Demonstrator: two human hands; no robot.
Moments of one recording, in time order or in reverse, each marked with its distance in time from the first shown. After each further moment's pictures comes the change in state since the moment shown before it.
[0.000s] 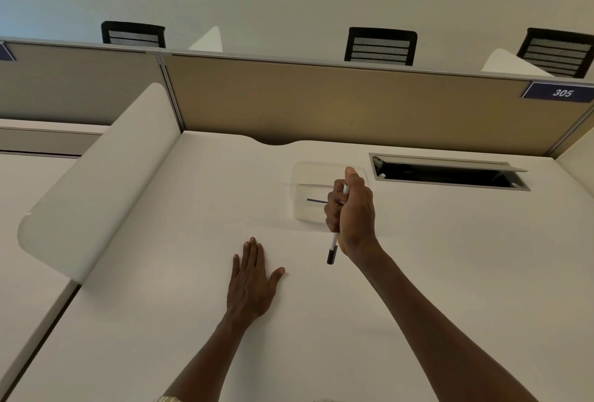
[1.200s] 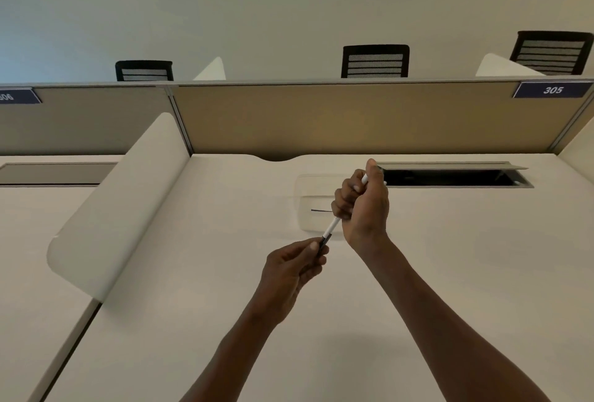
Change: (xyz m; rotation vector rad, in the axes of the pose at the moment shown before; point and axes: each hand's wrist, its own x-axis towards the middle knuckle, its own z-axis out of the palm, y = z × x) left_hand -0.040 0.115 -0.124 -1.526 -0.267 -0.074; right_hand 0.000 -0.025 -0.008 0.329 0.042 -0.047
